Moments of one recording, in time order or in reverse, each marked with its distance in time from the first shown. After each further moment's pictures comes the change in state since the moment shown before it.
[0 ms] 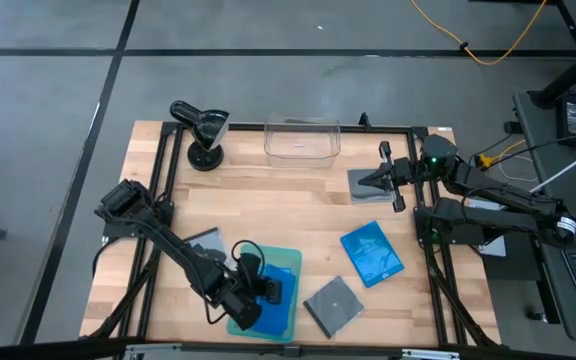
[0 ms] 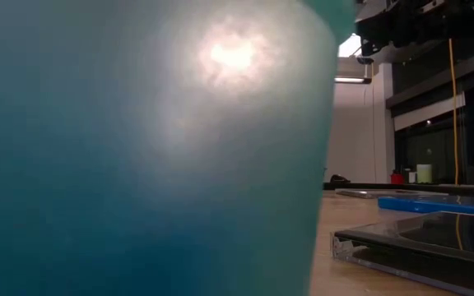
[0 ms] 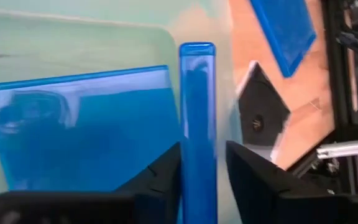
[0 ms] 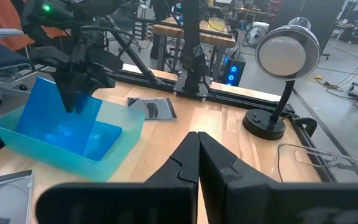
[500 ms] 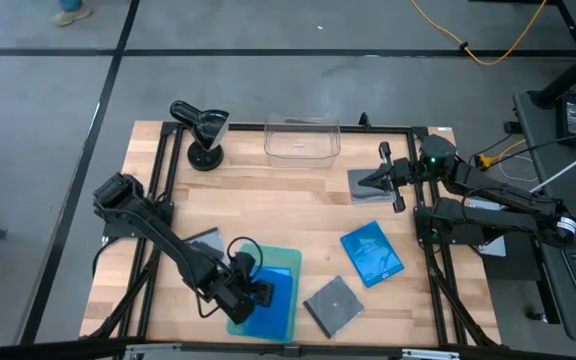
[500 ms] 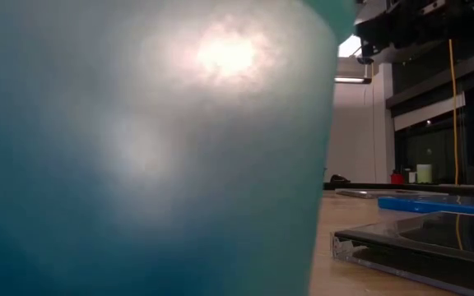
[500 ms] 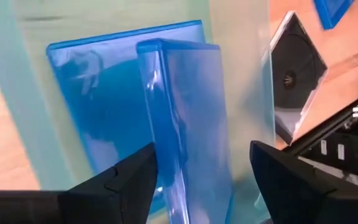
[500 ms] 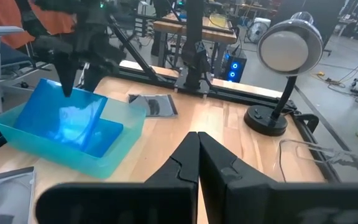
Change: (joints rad) left arm 0.002 -0.084 0.000 -0.136 0.219 0.012; right arm 0.000 0.000 0.000 -0.020 0.000 -0.004
